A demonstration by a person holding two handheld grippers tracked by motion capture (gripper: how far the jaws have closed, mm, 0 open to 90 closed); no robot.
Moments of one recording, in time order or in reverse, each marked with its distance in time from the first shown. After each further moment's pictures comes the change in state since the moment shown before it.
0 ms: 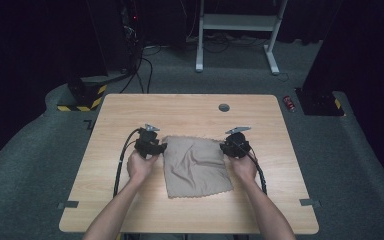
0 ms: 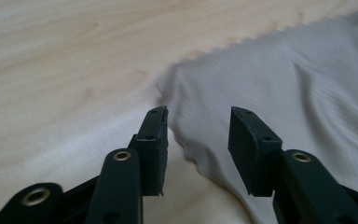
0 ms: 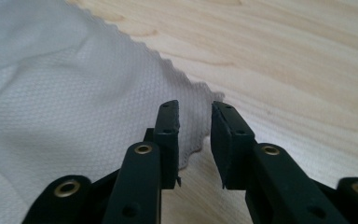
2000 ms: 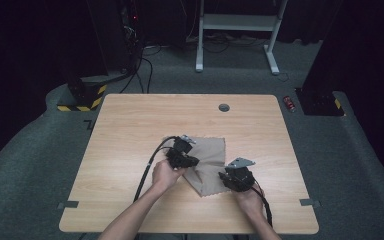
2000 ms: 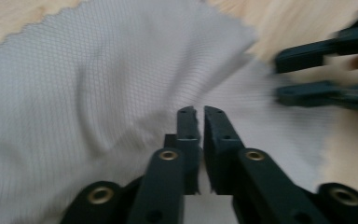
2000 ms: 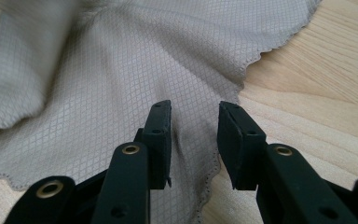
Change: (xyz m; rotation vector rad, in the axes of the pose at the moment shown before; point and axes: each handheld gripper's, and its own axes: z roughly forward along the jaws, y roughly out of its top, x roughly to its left) left arm -0.107 0.027 0.025 0.168 -0.286 0.210; right arm 0.050 -0.081 -0.052 -0.039 0.057 -0.125
